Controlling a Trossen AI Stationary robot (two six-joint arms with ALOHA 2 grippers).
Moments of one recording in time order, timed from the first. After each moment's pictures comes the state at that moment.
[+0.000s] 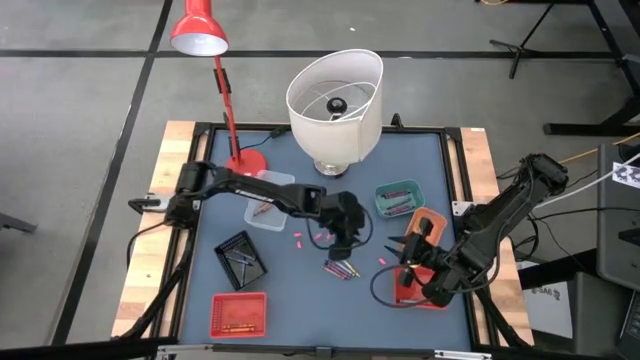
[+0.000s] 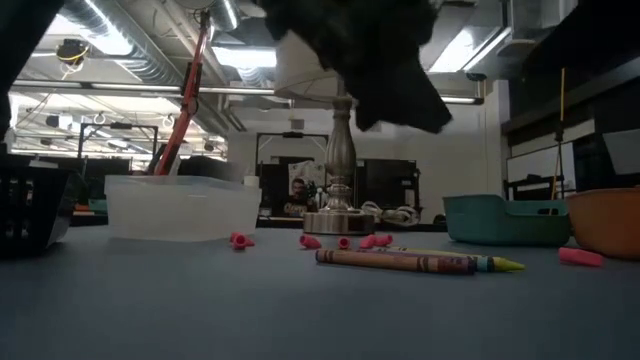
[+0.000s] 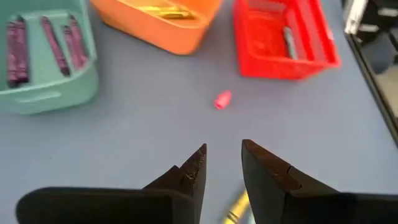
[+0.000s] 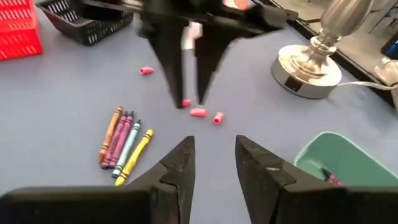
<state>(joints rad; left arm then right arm) -0.05 2.04 1.56 -0.28 0.16 -0.13 0.82 1.32 0.88 -0.70 0.94 0.96</state>
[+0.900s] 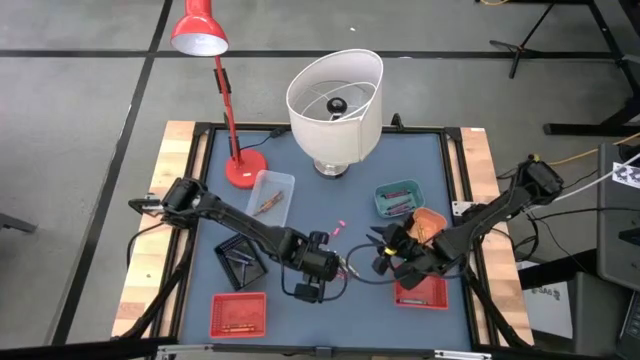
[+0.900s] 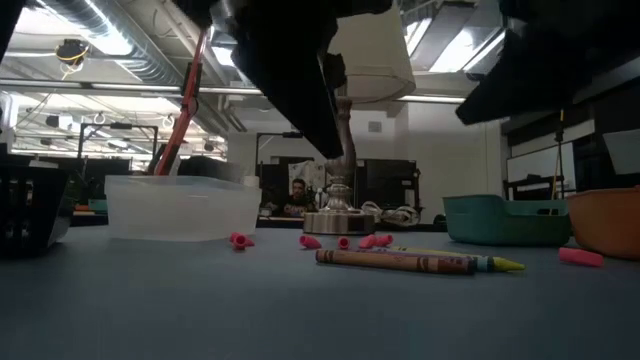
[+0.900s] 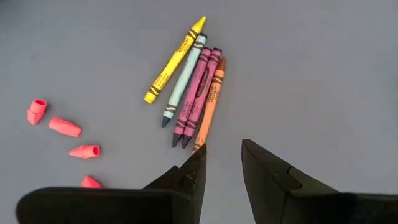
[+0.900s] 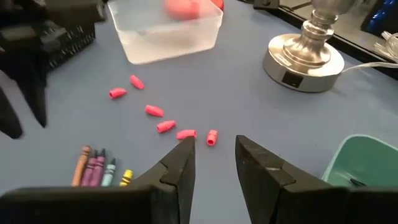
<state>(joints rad) -0.34 2.01 1.55 -0.65 -0.12 -0.15 0.63 1.43 0.78 -0.33 0.92 0.88</state>
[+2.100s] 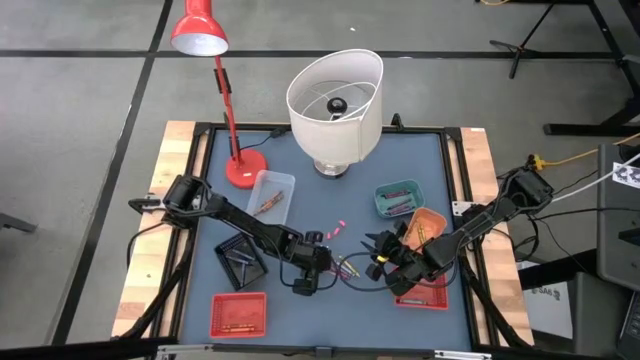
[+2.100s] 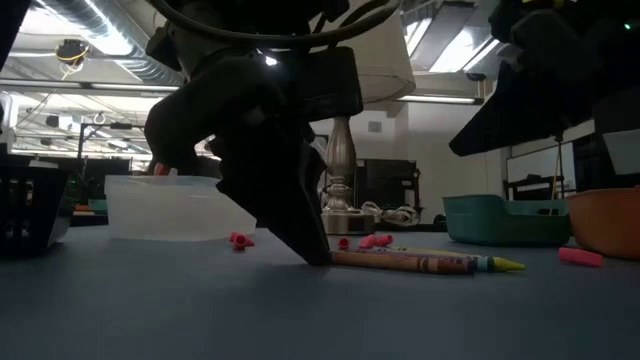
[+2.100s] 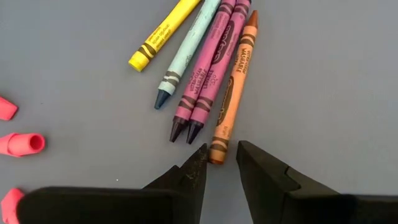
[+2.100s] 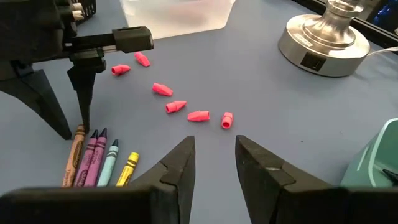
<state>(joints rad) -0.30 2.02 1.19 -0.17 -0.05 -0.16 0.63 1.57 0.78 -0.23 0.90 0.88</state>
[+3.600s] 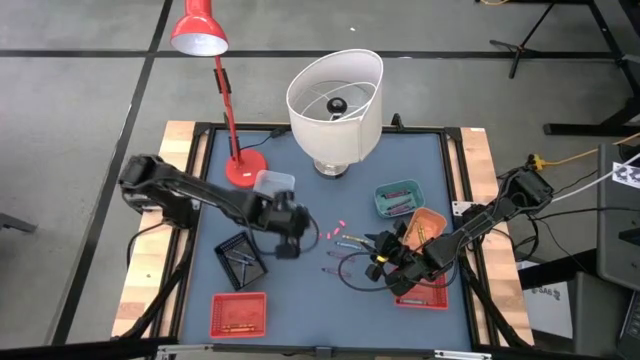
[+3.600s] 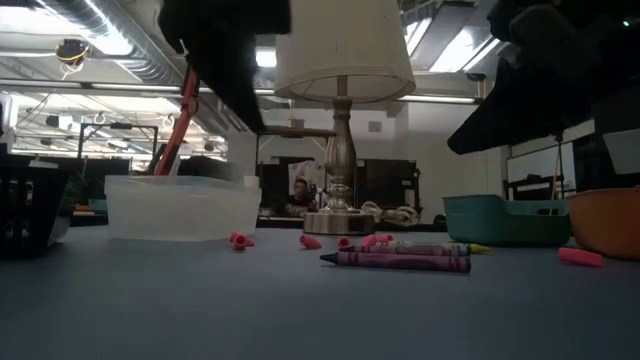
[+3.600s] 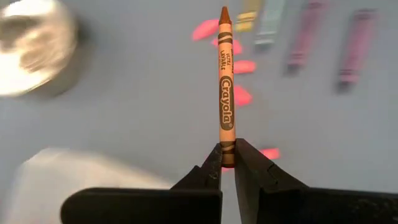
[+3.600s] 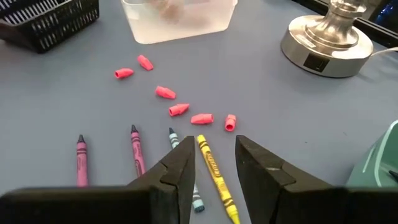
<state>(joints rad) -0.21 1.61 1.19 -0.68 -0.29 -0.24 0.63 1.57 0.78 -0.21 0.90 0.88</state>
